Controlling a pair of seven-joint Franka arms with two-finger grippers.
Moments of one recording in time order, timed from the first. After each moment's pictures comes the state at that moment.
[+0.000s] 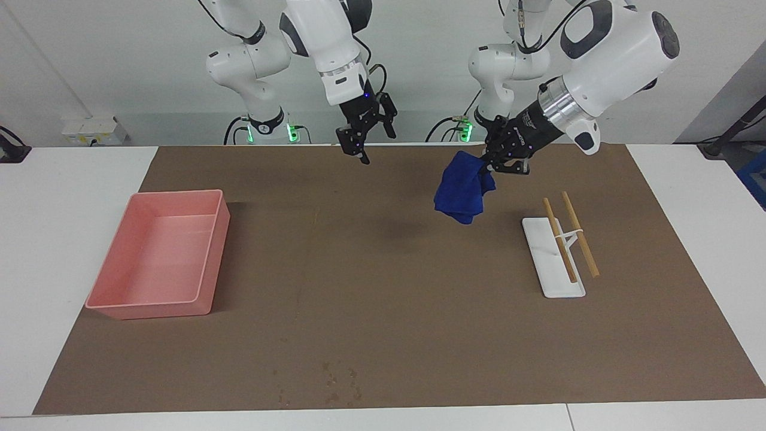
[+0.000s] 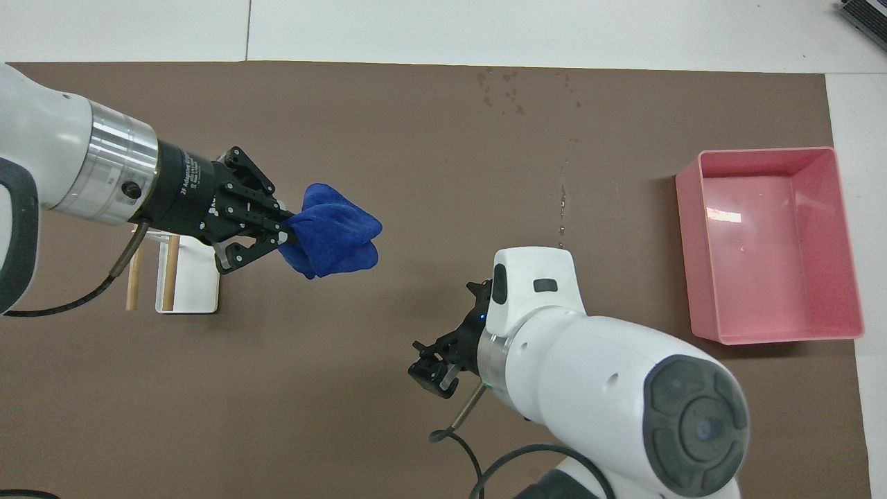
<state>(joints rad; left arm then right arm) -0.08 0.05 -0.19 -1.61 -0.57 1.66 -1.92 0.50 -0.16 0.16 -2.01 0.26 2.23 -0.24</state>
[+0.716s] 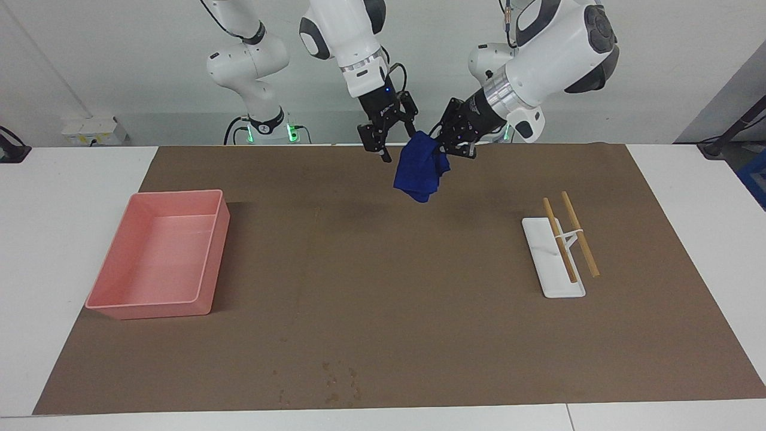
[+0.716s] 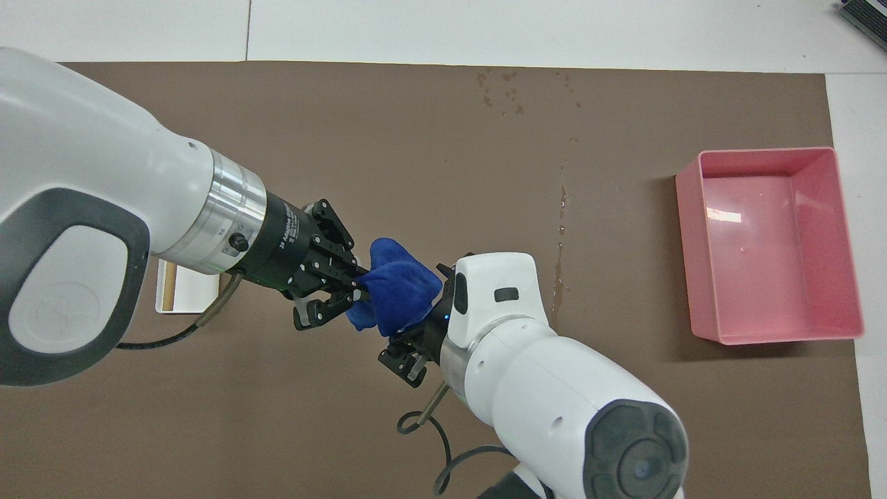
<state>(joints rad) -0.20 0.03 -0.22 -1.61 -0.58 1.59 -2.01 0.54 -0.10 0.16 -2.02 0.14 2.44 -0.22</state>
